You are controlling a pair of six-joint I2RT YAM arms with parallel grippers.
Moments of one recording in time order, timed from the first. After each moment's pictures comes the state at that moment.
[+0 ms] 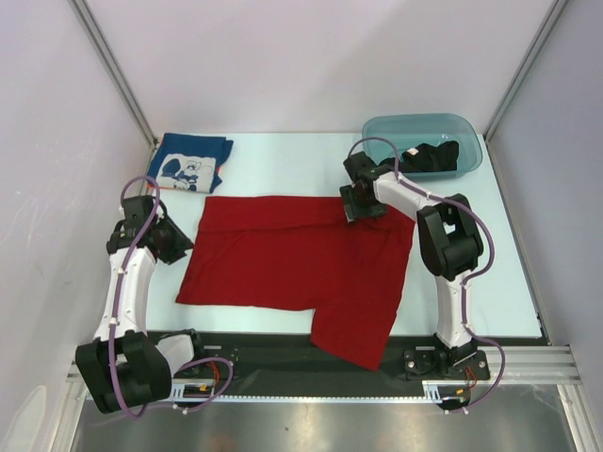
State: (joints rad) left arm 0.24 1.10 0.88 -0.77 0.09 -0.51; right arm 0.46 2.08 1.58 -0.69 0.15 0.19
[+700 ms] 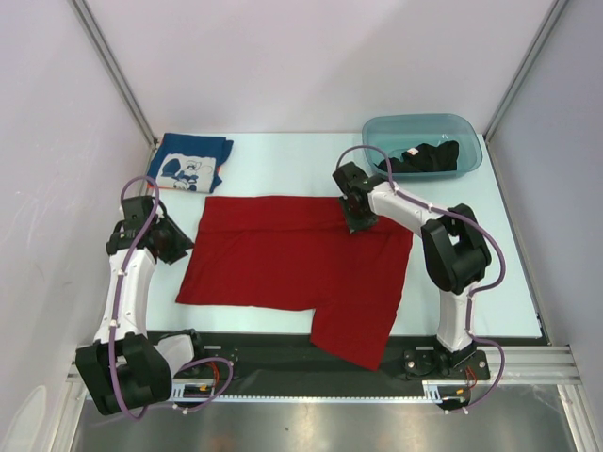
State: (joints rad) left arm 0.24 1.09 0.88 -0.77 0.11 -0.52; right arm 0.55 1.96 1.50 -0.73 0.20 0.19
